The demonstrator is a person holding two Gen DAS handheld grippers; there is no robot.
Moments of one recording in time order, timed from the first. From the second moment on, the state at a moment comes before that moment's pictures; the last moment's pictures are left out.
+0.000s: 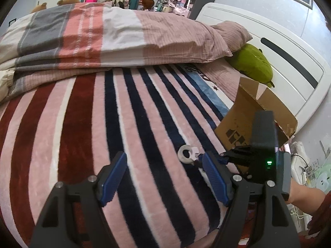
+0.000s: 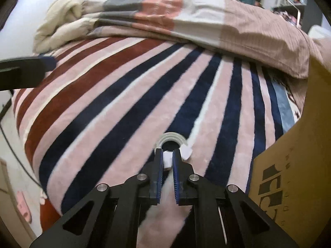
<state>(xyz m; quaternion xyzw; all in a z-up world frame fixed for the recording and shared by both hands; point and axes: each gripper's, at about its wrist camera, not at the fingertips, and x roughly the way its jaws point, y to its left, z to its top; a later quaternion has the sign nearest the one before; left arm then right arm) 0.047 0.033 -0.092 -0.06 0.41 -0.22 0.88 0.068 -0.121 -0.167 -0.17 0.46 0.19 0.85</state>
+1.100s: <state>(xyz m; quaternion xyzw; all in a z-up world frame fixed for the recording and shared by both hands) 0.053 -0.063 -0.029 -0.03 0.40 -0.31 0.86 0.021 -0.149 -0.050 -0.14 0.31 0.29 0.89</state>
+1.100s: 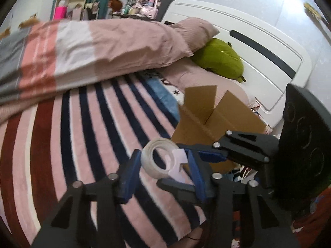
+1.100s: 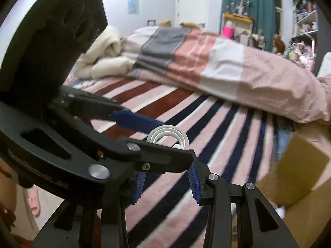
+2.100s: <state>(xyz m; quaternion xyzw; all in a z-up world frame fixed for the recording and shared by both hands) 0.098 -0.225 -0.015 0.05 0.39 -0.32 0.86 0.054 -0.319 -0.037 -0.10 0.35 0.16 0.92</state>
